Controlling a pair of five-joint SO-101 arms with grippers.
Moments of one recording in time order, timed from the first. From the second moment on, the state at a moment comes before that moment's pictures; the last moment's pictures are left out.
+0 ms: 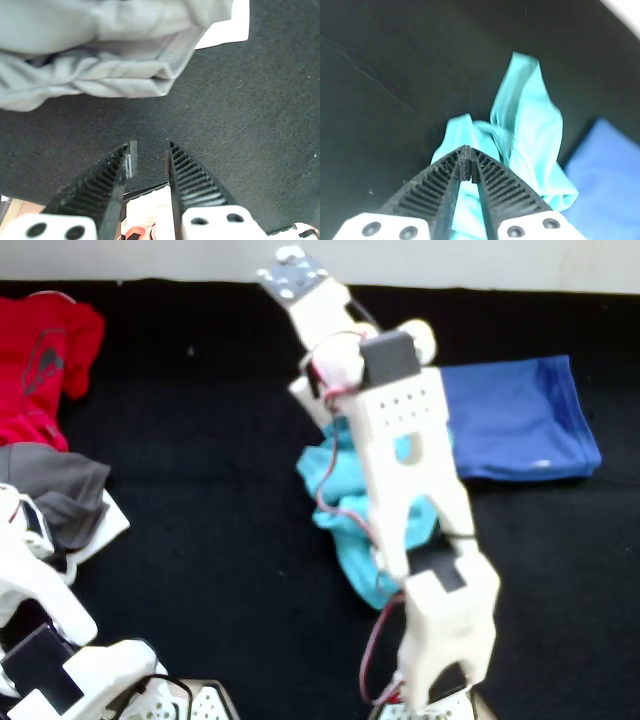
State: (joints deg) left arm -50.9 -9.7 18.8 86.5 -15.3; right arm -27.9 19.1 -56.8 100.2 21.8
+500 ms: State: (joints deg) left arm -47.3 -9.7 18.8 86.5 -15.3; right arm -32.4 22.3 -37.4 98.7 21.8
